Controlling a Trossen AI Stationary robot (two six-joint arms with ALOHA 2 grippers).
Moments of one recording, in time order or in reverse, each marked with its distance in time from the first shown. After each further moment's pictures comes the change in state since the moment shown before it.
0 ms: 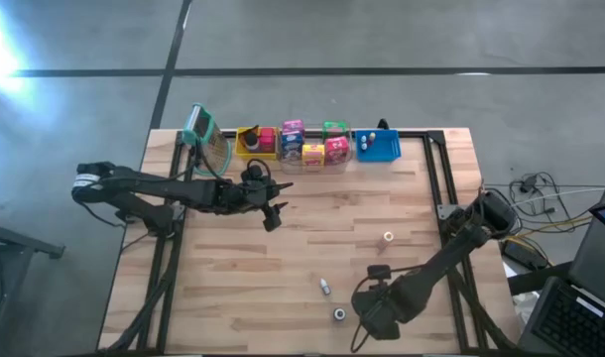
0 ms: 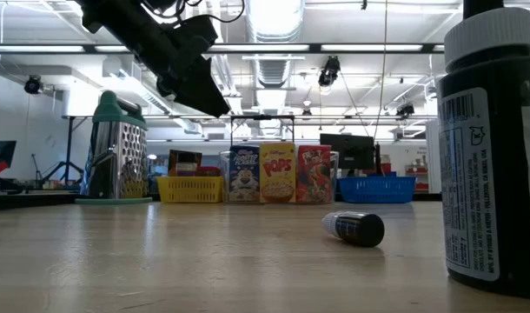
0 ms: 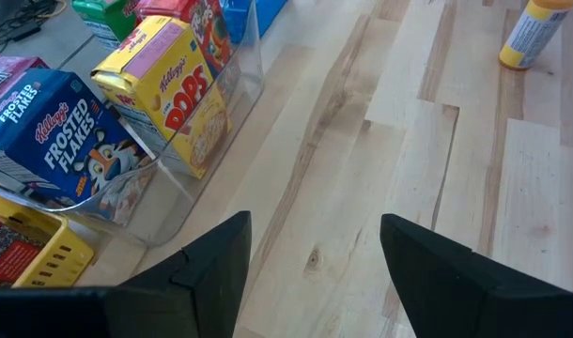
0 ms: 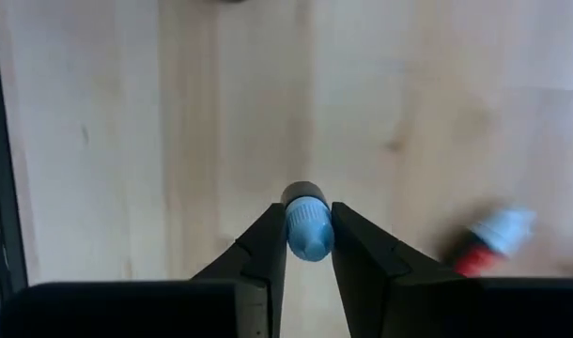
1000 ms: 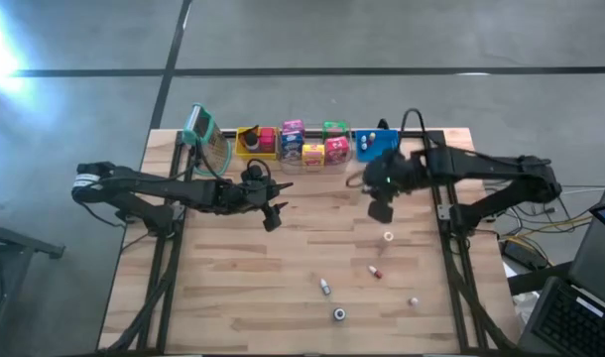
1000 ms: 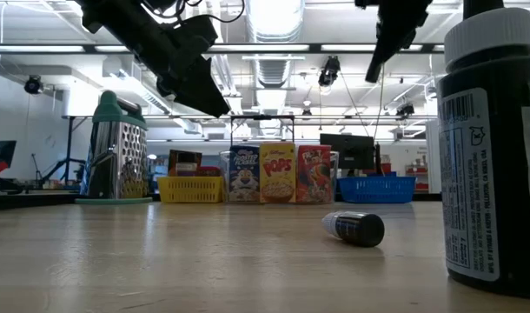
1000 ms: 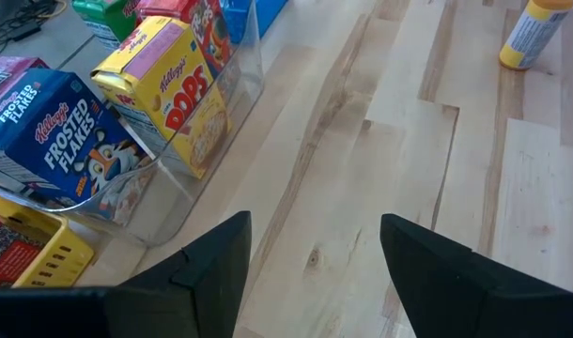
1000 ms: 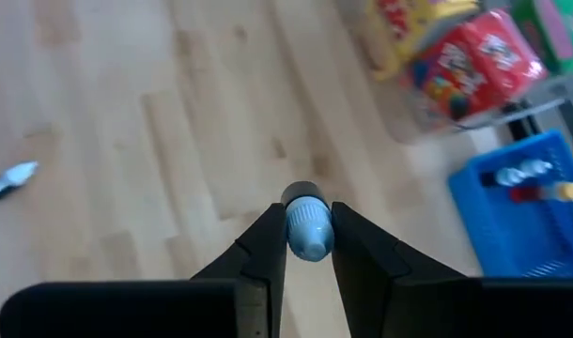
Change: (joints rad) left arm 0.000 0.000 0.000 0.000 0.000 0.000; right arm -0.766 -0.561 0.020 -0.218 0.095 -0.492
